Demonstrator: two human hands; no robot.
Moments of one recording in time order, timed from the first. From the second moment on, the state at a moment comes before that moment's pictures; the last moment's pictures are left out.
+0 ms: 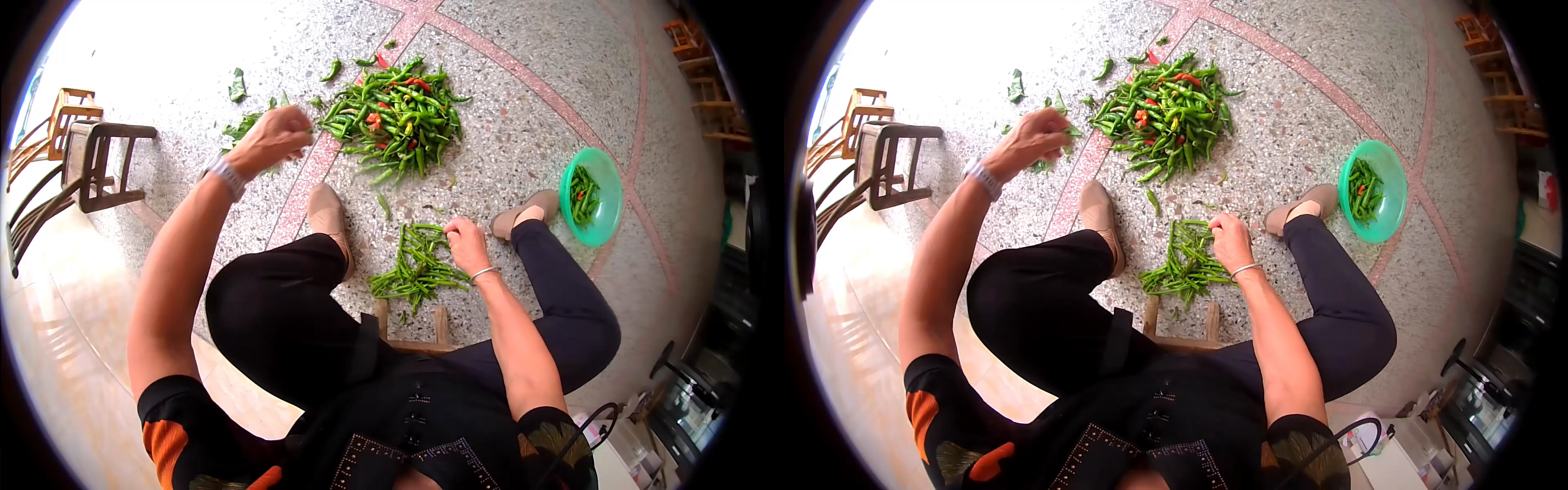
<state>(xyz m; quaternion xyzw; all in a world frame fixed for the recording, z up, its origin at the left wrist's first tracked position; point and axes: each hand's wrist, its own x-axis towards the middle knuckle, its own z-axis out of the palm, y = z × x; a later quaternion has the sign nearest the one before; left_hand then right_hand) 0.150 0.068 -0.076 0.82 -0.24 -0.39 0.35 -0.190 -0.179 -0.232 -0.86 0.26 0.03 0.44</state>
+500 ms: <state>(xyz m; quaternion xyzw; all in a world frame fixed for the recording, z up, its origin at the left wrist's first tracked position) 0.071 0.201 -0.314 0.82 0.10 -0.36 0.43 -0.107 -0.155 -0.288 -0.88 0.23 0.19 0.36</state>
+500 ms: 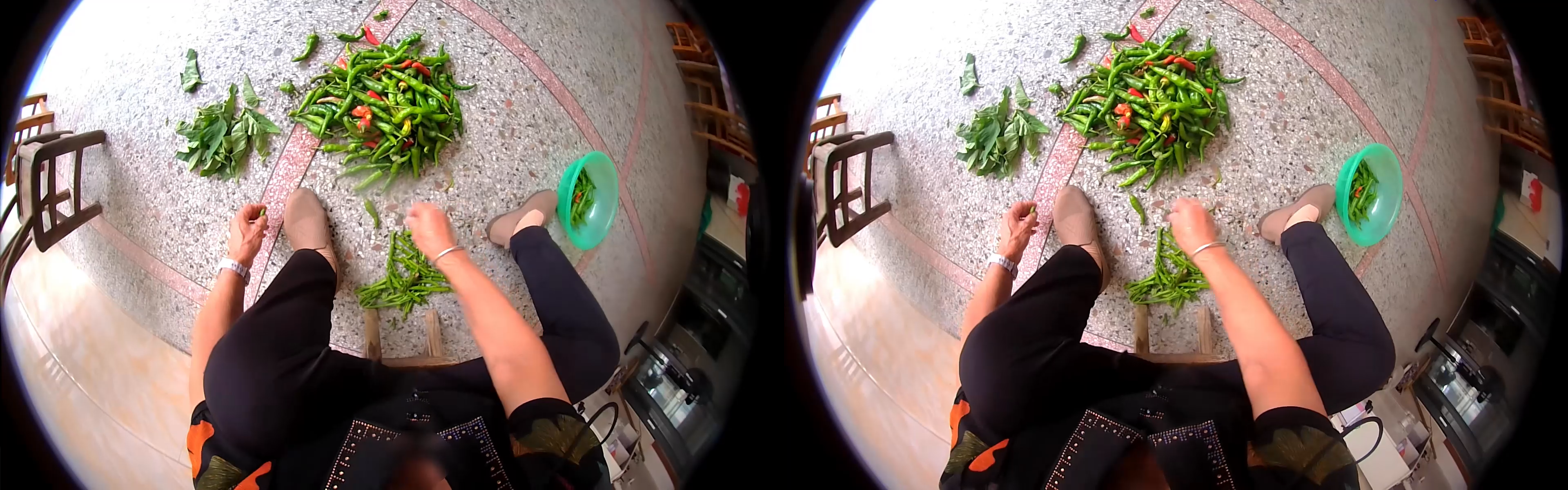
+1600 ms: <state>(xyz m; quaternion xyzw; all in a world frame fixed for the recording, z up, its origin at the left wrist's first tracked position) 0.101 0.111 -0.246 0.83 -0.21 -0.37 0.34 -0.054 -0.176 -0.300 -0.91 0.19 -0.09 0.35</state>
